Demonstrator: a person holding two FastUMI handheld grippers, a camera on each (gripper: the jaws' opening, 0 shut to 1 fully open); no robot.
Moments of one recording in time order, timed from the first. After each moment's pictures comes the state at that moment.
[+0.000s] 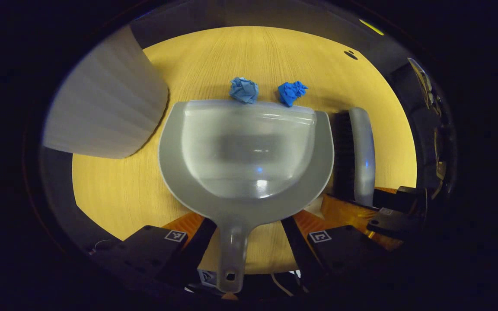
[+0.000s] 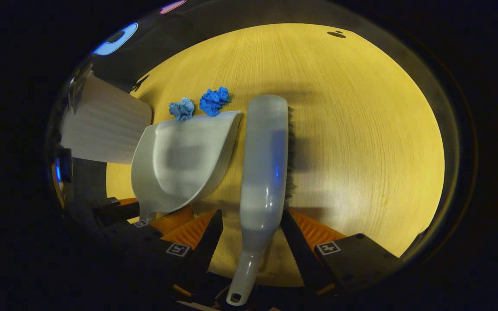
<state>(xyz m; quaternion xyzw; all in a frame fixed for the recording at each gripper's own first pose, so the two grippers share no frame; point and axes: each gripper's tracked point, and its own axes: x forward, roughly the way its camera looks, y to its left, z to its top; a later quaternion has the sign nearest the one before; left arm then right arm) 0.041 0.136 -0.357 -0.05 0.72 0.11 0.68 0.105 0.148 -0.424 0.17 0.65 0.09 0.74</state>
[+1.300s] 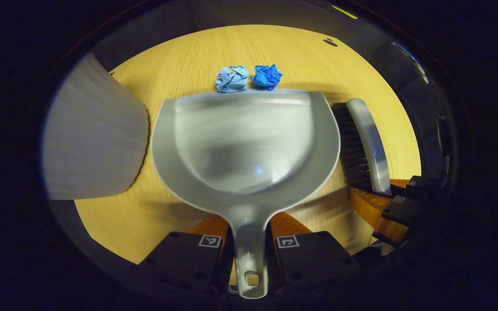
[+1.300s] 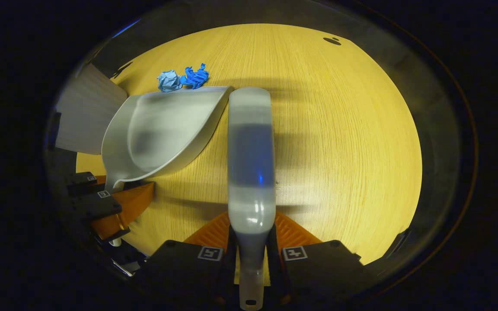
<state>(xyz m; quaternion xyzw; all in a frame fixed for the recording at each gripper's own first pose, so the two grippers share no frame) 0.051 0.158 -0.361 -0.01 0.73 0.04 0.68 0.090 0.132 -0.429 0.07 0.66 0.03 0.75</state>
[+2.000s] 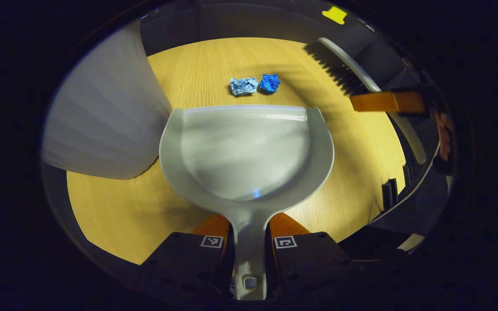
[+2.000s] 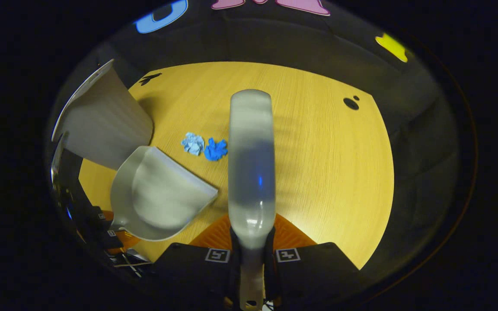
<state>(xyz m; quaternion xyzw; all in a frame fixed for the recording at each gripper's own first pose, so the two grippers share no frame) 0.026 0.174 -0.338 -0.02 0.68 0.00 0.73 0.224 0.116 -0.347 -0.01 0.57 0.10 0.82</state>
